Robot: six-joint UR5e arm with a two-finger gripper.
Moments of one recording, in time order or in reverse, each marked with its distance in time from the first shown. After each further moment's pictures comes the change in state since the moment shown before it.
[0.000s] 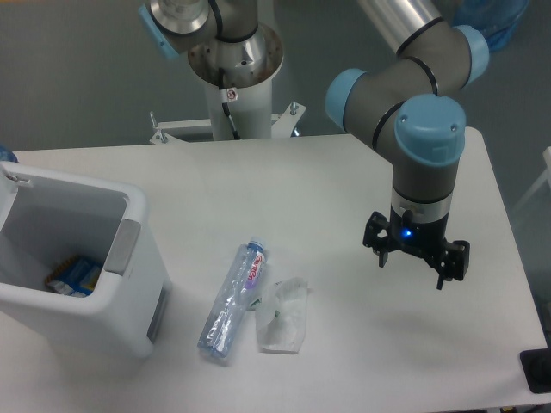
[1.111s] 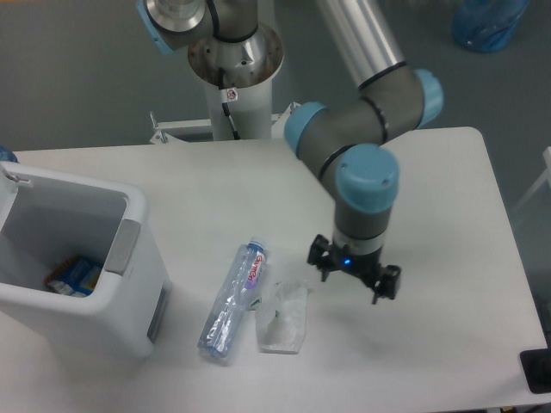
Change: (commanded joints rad) arm -0.169 -0.049 -0.130 0.040 -0.028 -0.206
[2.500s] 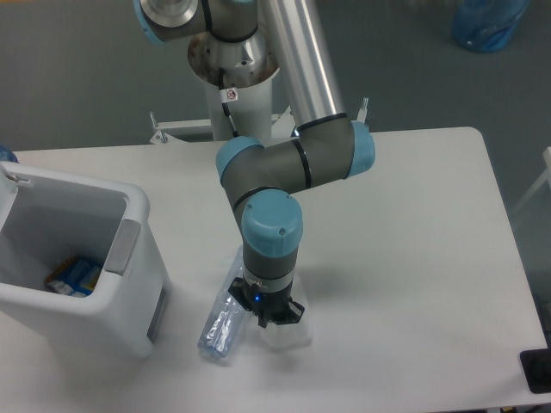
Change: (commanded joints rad) arm -0.101 -0.023 0.023 0.034 -0.133 -0.176
